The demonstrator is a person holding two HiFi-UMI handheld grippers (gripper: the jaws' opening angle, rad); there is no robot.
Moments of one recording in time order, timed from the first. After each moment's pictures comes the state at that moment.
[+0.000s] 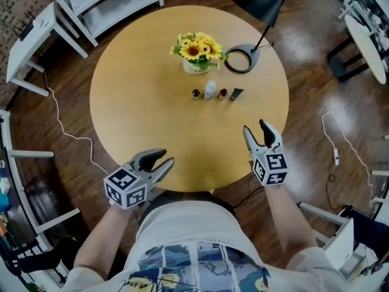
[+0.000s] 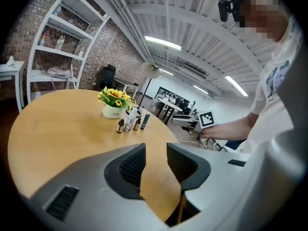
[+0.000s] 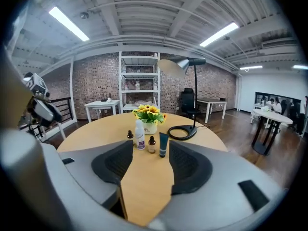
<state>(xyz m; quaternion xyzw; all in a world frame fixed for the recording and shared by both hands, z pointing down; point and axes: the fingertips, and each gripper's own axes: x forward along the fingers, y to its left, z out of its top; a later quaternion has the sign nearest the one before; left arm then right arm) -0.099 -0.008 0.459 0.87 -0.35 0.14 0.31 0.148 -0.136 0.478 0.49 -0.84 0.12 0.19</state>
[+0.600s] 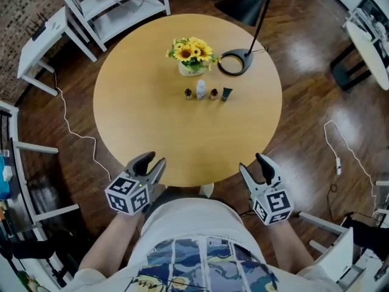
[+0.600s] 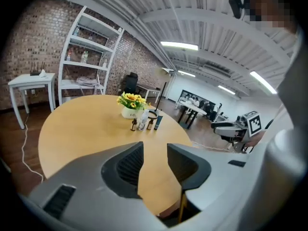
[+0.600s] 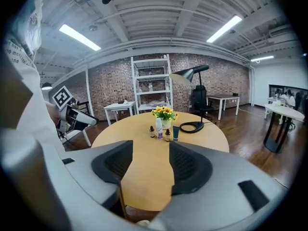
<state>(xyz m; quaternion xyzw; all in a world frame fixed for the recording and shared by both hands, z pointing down) -0.073 0.029 0.441 0.79 -0.51 0.14 0.30 0.192 -0.006 0.422 0.41 -0.88 0.14 0.18</state>
